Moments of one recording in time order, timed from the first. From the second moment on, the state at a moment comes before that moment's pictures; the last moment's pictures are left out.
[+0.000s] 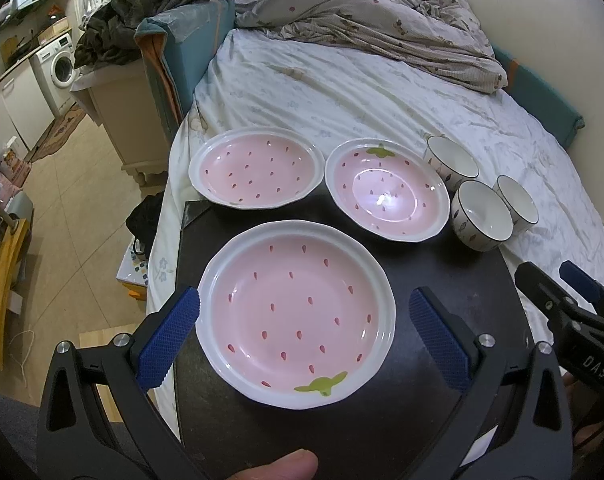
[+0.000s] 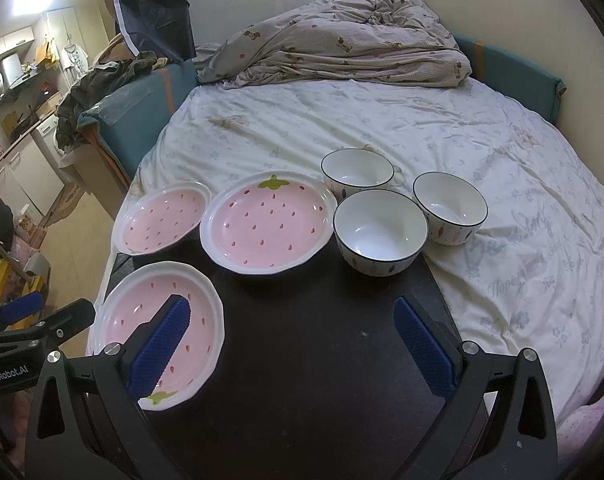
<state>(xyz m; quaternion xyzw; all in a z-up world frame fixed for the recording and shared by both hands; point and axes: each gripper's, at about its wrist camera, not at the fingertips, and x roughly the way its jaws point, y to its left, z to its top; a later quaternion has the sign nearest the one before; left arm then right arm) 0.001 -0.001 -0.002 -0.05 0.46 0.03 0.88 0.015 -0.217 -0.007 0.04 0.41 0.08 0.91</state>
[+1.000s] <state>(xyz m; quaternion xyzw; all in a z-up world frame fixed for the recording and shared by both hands) -0.001 -0.004 -0.004 -0.05 0.46 0.03 0.89 0.013 -0.217 -0.007 0.04 0.41 0.08 0.91</state>
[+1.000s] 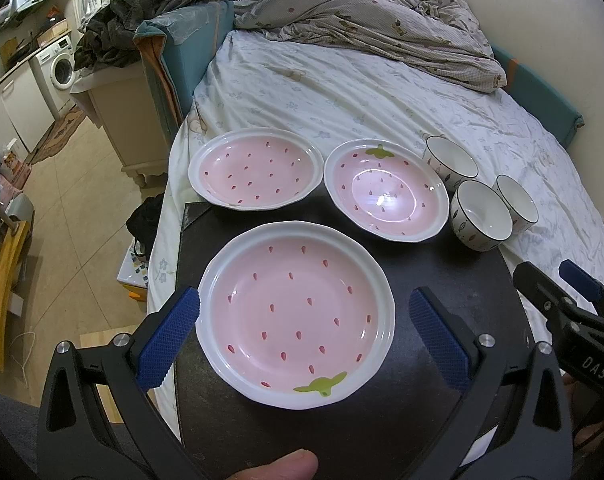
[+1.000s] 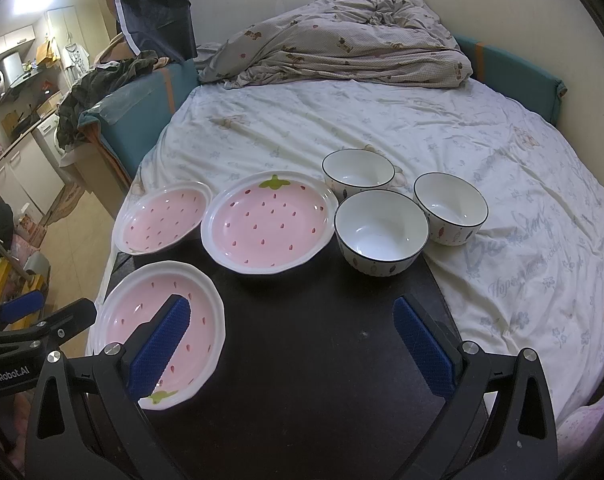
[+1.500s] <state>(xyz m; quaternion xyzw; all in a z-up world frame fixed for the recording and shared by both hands) 0.000 -0.004 -0.005 -0.05 0.46 0.03 0.89 0.013 -0.216 -0.008 0.04 0.41 0.08 0.91</state>
